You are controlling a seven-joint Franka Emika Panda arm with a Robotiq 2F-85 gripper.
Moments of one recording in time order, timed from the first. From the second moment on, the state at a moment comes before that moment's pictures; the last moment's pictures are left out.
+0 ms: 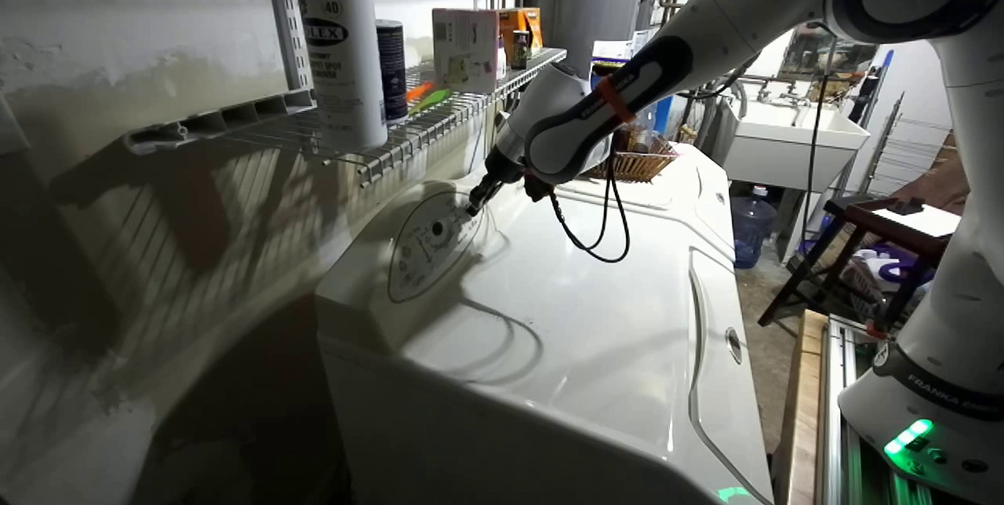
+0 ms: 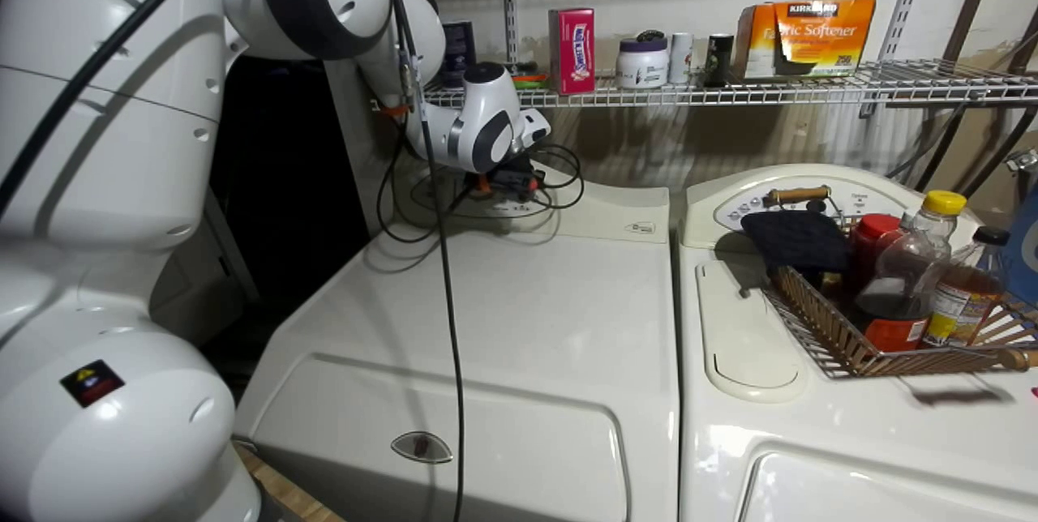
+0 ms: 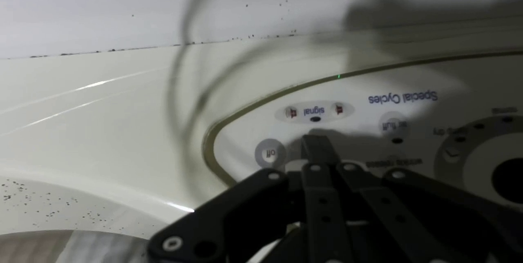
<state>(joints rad) 0.01 0.54 0.08 -1.86 0.06 2.94 -0.14</state>
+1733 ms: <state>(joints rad) 0.18 0.20 -0.05 -1.94 -0.21 2.25 0.36</state>
